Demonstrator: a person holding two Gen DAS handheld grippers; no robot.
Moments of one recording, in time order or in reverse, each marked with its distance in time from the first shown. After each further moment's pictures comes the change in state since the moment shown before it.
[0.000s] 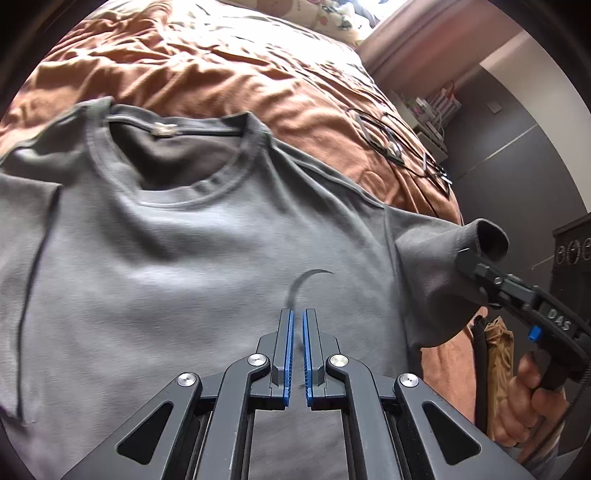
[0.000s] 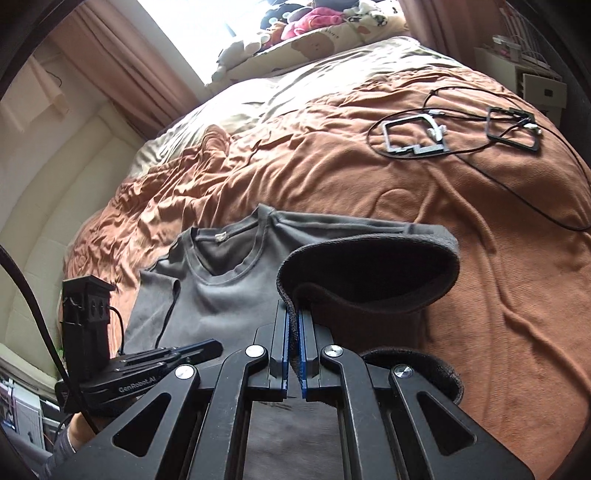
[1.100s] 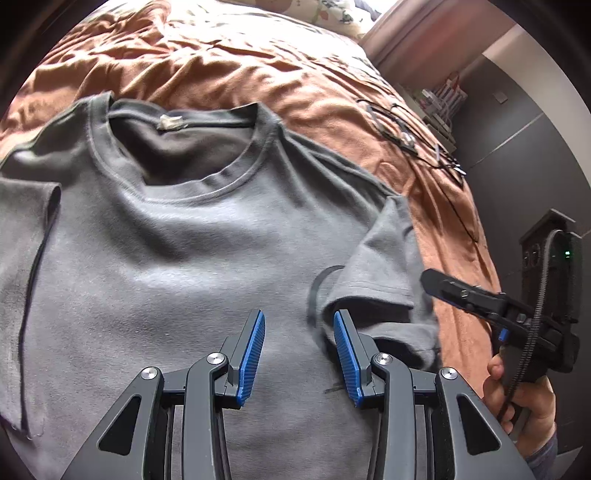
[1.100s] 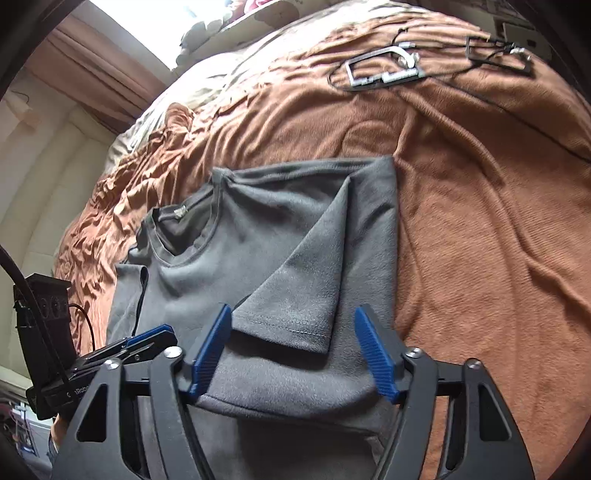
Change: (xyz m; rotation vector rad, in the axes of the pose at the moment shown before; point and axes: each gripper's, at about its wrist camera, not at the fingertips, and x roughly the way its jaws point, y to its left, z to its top) left arm 0.019 0.009 -0.002 0.024 0.023 0.052; right arm 0.057 -0.036 -0.016 0.134 0.128 -0.020
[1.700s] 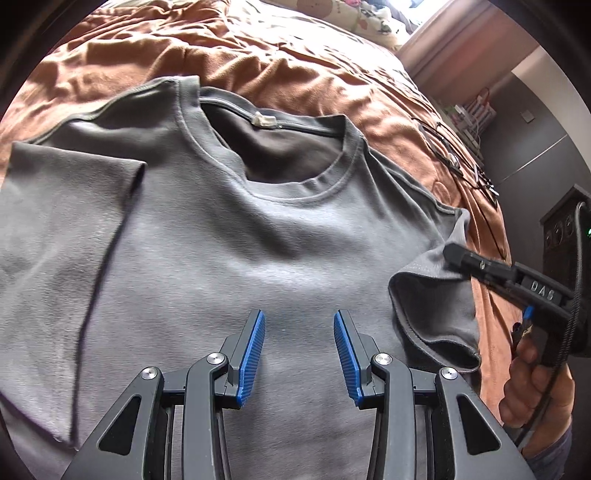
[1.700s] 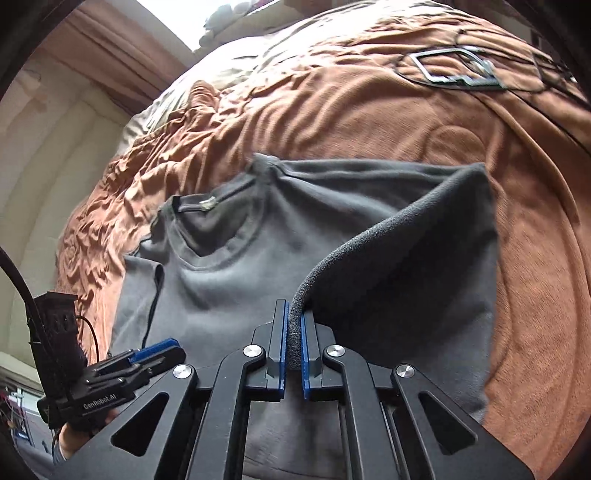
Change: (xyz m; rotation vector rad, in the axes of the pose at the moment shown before) left arm -0.023 0.062 -0.001 -0.062 -0.023 0.075; right arm 0.039 0.057 0.025 -0.096 -0.017 0.047
